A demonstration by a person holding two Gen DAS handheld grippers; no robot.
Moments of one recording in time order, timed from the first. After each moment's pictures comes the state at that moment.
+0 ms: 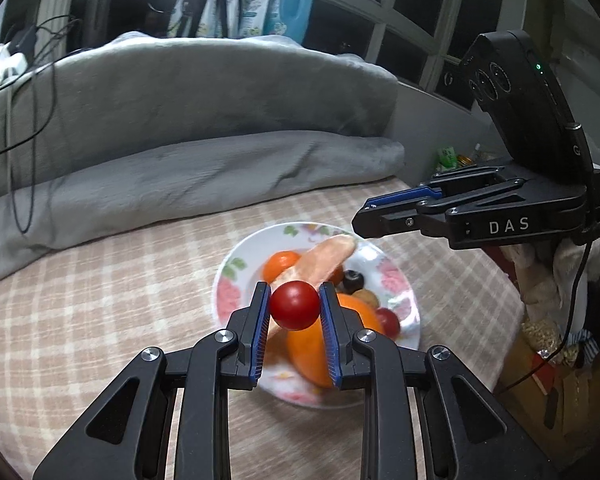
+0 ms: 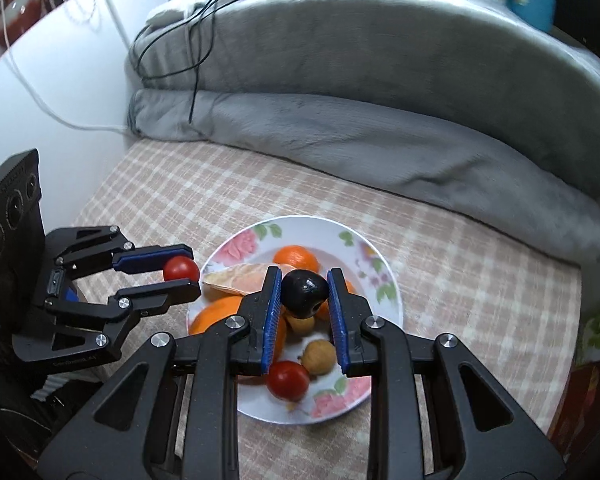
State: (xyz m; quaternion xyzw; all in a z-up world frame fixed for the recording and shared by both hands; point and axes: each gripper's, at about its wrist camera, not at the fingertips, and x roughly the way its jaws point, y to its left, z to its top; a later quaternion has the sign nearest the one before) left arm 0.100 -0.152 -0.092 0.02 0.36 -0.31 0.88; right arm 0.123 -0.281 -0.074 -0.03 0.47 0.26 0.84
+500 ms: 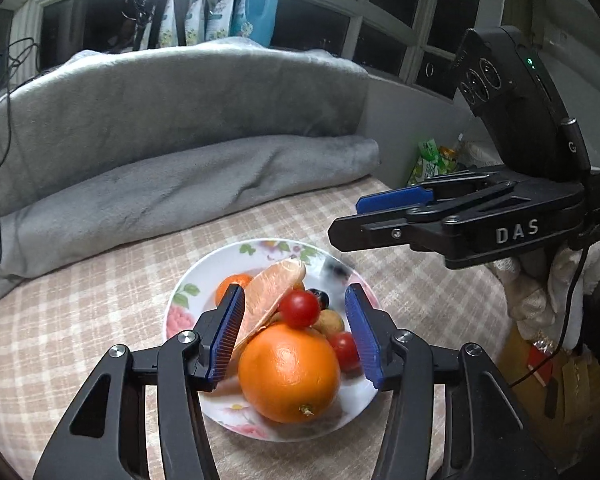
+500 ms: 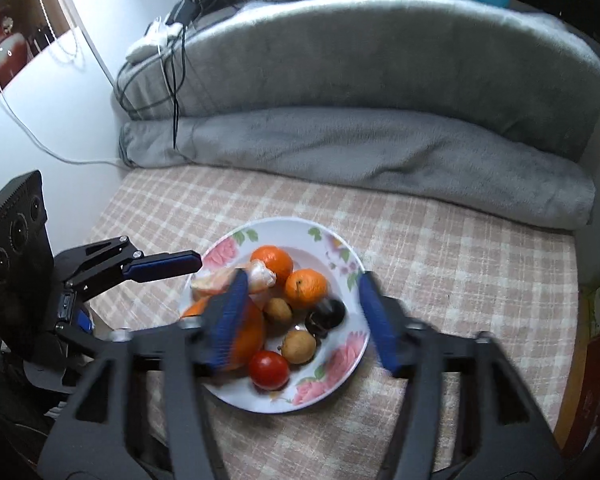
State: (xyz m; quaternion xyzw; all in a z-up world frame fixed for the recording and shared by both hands) left arm 0.099 -0.183 -0.083 0.04 0.35 -0.33 0.87; right arm 0.118 -0.309 -0.070 0.02 0.45 0.25 0.86
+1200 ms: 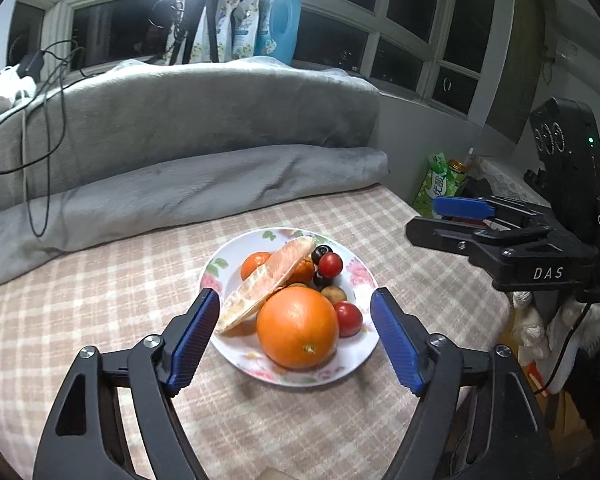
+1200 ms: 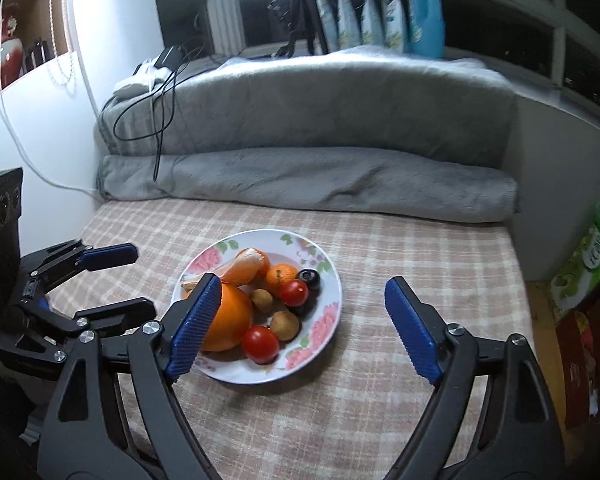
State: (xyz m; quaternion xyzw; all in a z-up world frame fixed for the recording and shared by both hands) left arm 0.056 -0.154 -0.068 0.03 0.34 -0.29 0.89; right arm 0.032 -0.321 -0.054 0.02 0.35 0.13 0.93
